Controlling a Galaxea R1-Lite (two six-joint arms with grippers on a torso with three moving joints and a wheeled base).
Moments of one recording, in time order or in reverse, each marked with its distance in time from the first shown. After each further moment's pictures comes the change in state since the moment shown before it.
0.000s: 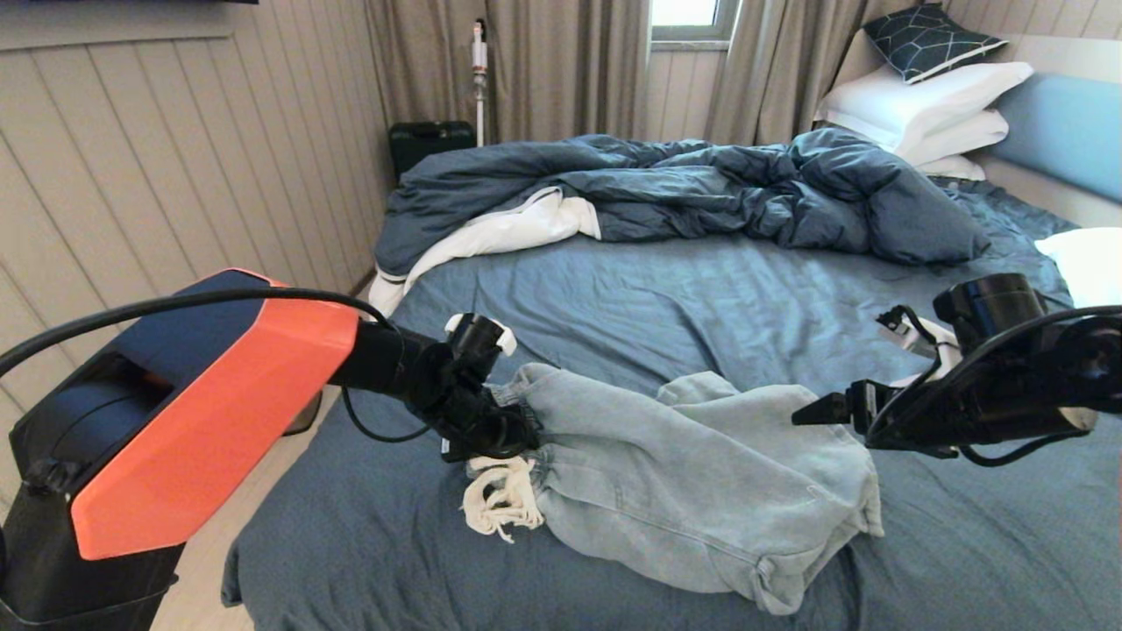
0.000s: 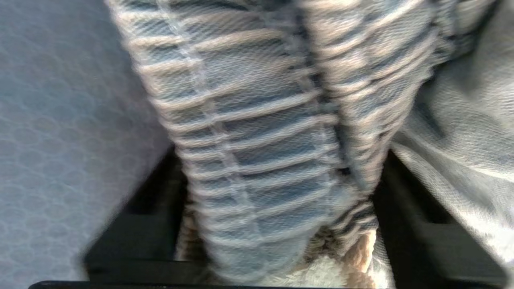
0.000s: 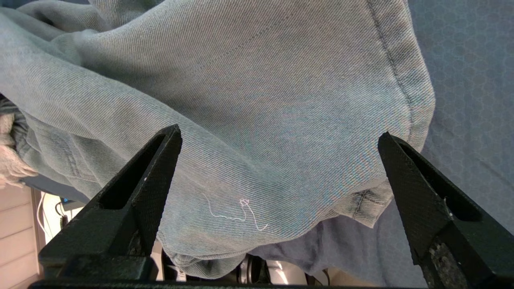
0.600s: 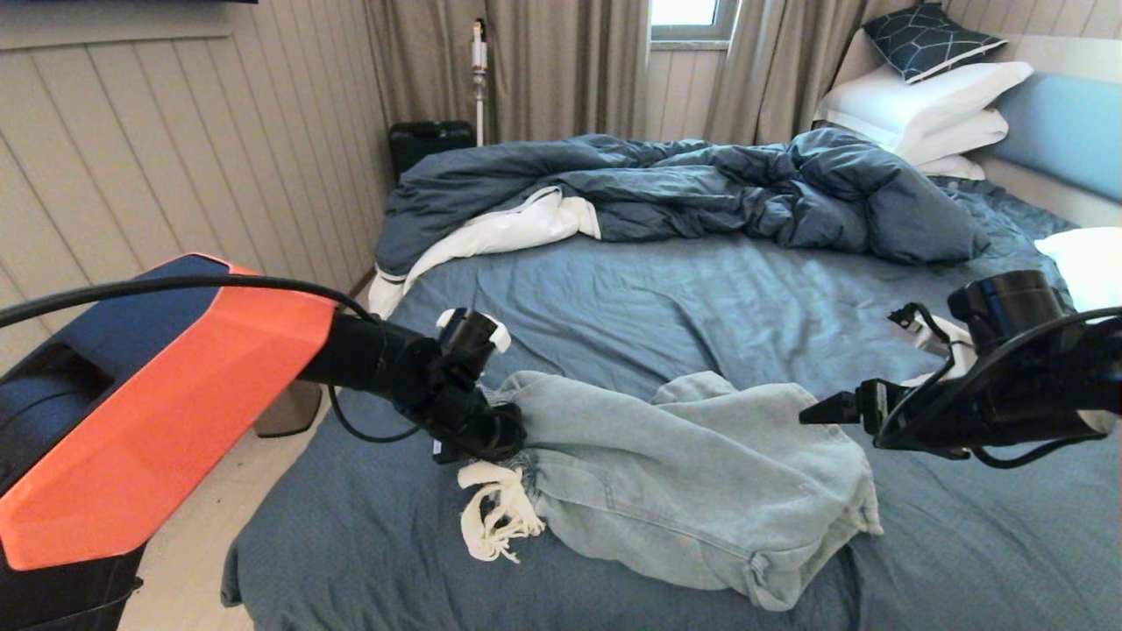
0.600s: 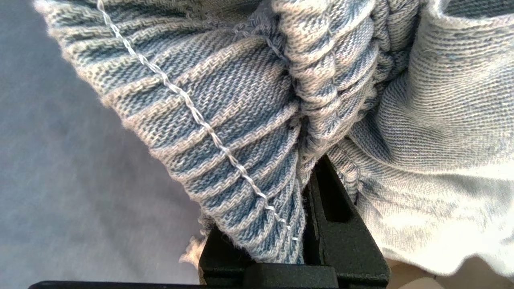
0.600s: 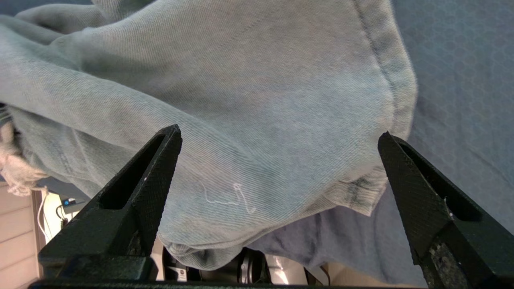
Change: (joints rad) left arm 0.009 -0.077 0.073 0.003 0.015 0.004; right arm -0.004 -0.036 0.020 0.002 -0.001 0.003
